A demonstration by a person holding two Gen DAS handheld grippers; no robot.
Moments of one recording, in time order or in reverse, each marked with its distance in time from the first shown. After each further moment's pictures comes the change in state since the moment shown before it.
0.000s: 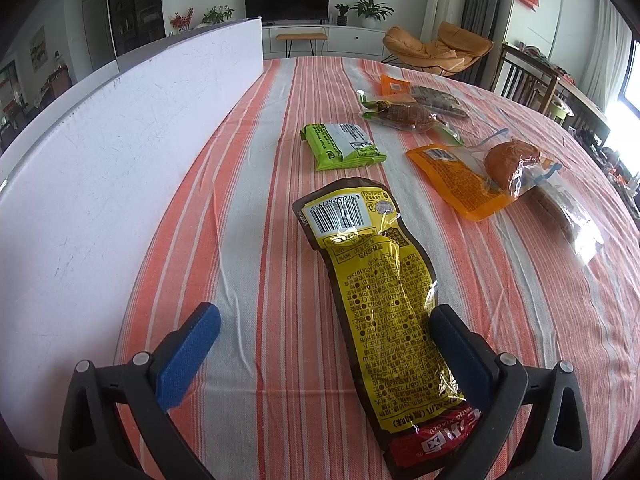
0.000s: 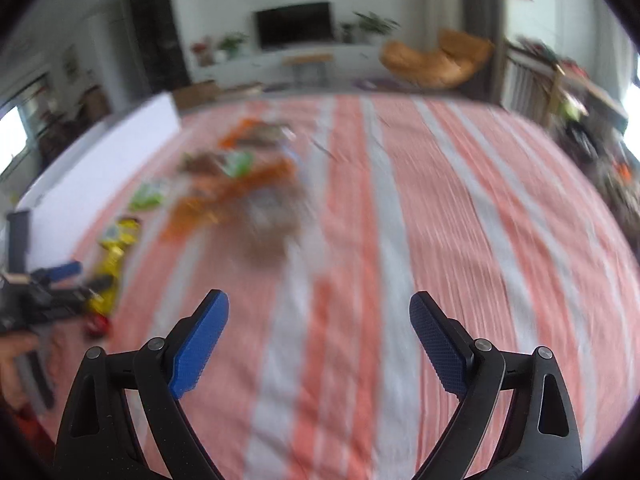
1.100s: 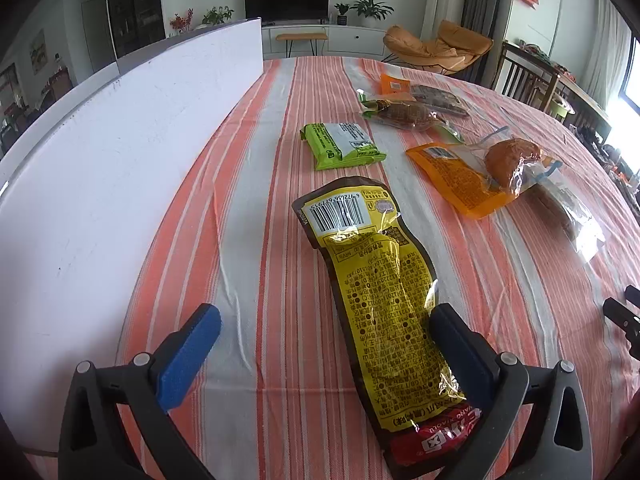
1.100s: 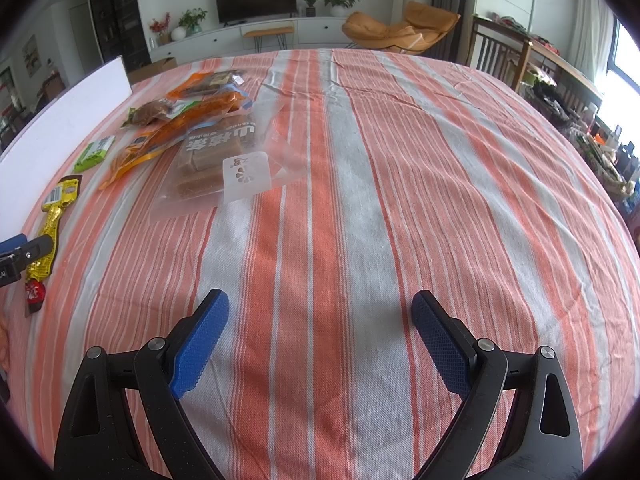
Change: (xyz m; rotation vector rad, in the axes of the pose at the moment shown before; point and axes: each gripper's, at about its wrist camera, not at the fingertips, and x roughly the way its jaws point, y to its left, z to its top) left arm -0.001 0.001 -0.001 0.003 0.001 0.002; right arm 0.041 -0.022 -0.049 0.081 0.108 -0.156
